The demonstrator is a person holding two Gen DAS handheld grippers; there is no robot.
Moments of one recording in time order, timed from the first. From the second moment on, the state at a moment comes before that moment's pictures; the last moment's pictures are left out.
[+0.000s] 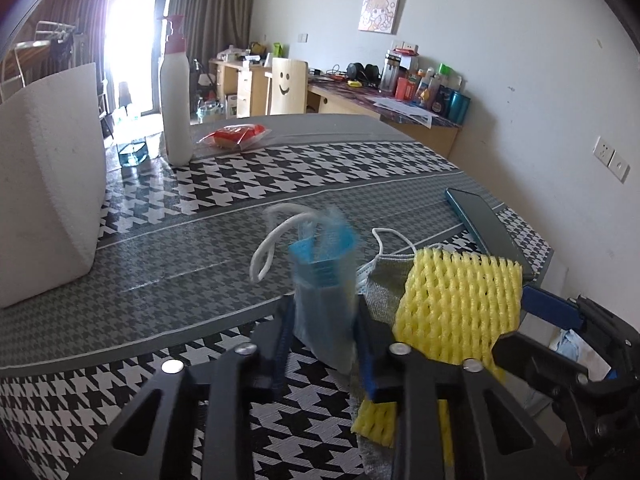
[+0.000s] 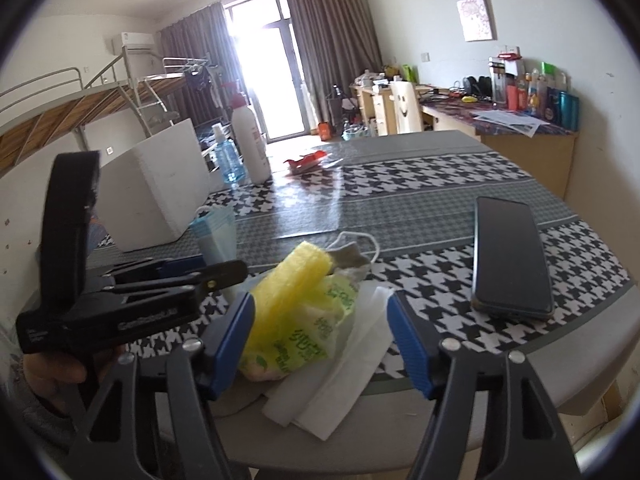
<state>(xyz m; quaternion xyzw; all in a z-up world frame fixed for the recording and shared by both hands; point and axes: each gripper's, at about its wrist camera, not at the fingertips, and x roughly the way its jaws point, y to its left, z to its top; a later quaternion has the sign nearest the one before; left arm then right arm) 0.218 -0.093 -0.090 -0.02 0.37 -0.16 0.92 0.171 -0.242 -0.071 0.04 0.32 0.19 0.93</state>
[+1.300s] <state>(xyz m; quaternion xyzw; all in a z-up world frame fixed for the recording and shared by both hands) 0.172 -0.051 -0.040 -0.03 0.29 -0.15 0.94 0.162 -0.208 -0.038 -0.01 0.27 0.21 0.94</state>
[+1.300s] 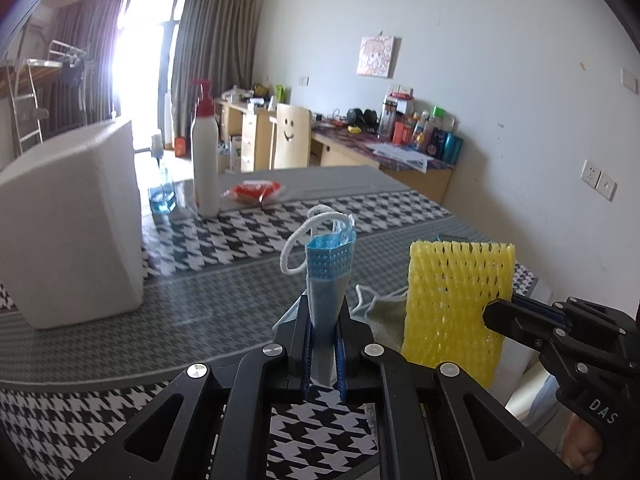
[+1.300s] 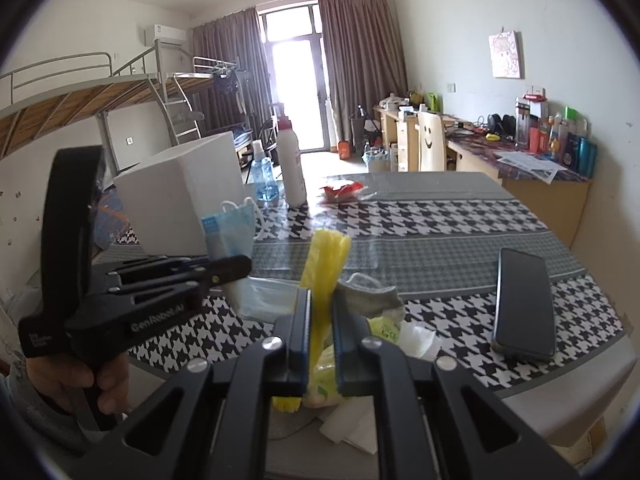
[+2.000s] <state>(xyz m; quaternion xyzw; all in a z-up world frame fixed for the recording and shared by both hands) 0.137 -0.020 0.004 -0.02 0.23 -0.12 0.97 0.157 -0.198 -0.014 -0.03 0.24 0.19 0.95</state>
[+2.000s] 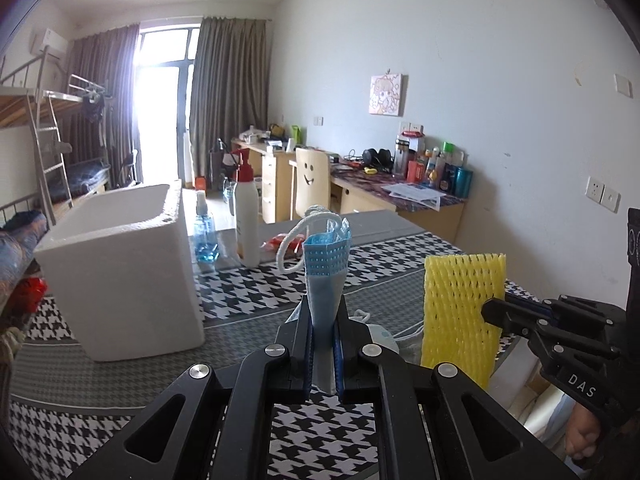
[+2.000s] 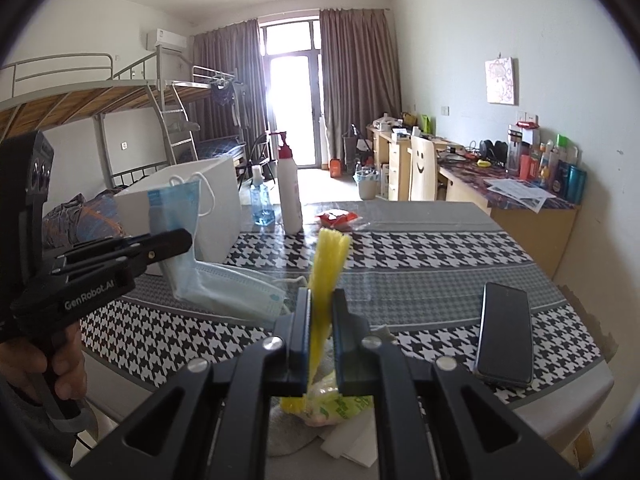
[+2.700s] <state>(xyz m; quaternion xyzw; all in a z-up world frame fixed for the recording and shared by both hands) 0.132 -0.003 0.012 -0.01 0.20 -0.09 0.98 0.159 -0.185 0.007 -0.02 0.21 0.21 0.95</state>
